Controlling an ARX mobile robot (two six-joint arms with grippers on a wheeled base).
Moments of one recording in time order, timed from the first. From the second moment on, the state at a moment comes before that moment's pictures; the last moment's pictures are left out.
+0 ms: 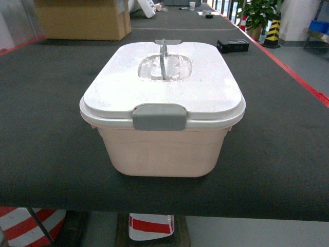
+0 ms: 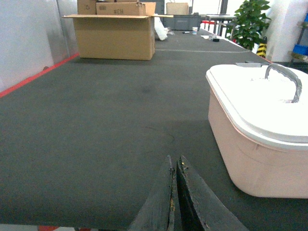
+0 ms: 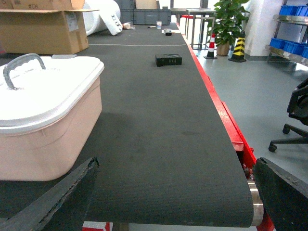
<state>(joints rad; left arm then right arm) 0.00 0.24 0.01 0.24 0.00 0.00 0.00 0.00 0.01 -0.01 0.00 0.00</state>
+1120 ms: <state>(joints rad) 0.00 0.01 0.01 0.00 0.00 0.00 0.00 0.00 0.01 -0.01 0.00 0.00</state>
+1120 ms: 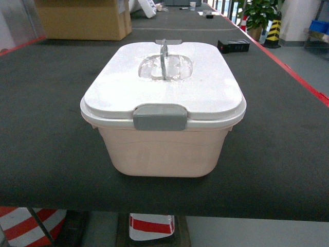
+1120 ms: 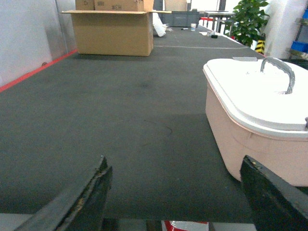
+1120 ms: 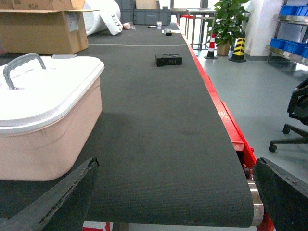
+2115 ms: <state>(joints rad) 0.00 0.01 0.01 0.00 0.00 0.00 0.00 0.00 0.01 -0.01 0.00 0.00</state>
